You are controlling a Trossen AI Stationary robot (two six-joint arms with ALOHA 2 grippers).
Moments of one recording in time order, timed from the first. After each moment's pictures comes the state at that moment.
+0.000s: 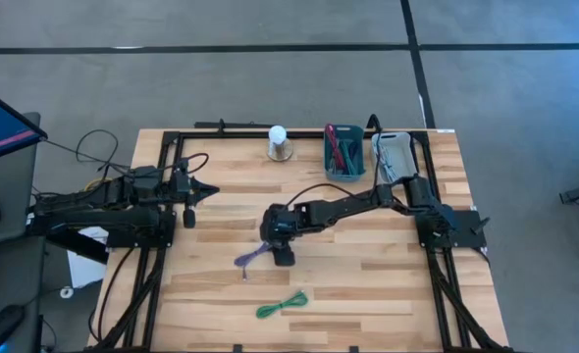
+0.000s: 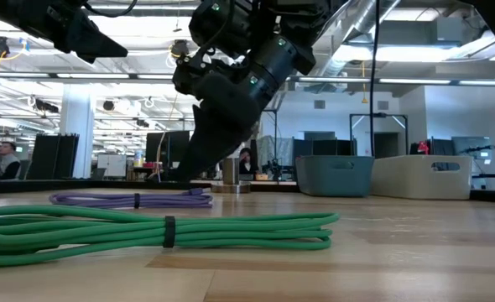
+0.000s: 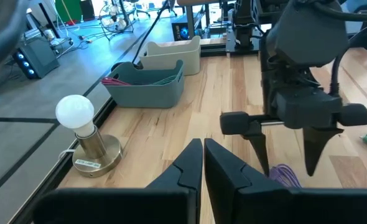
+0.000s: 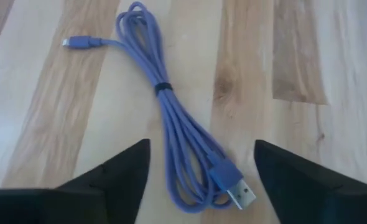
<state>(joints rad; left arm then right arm) 0.12 0.22 0.46 -0.37 -0.10 0.17 0.09 2.17 1.53 -0.28 -0.05 -0.04</state>
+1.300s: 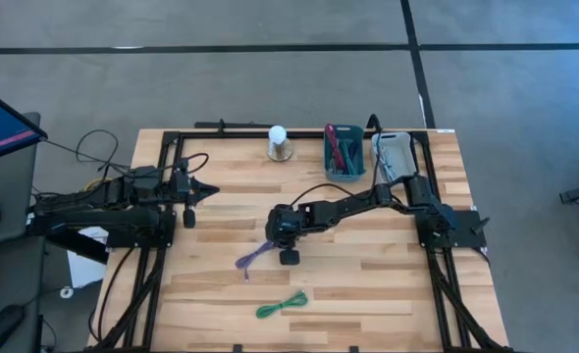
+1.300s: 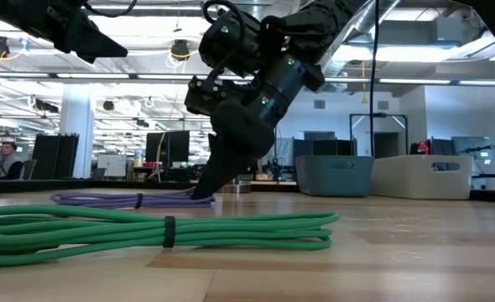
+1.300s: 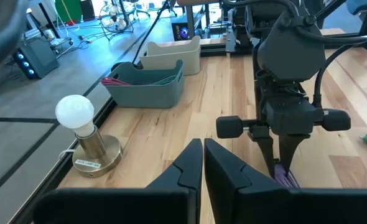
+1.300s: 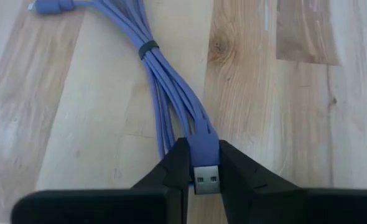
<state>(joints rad) 0.12 0.22 0.46 -0.37 -0.10 0.17 0.07 2.16 1.43 -0.22 -0.05 -0.05</state>
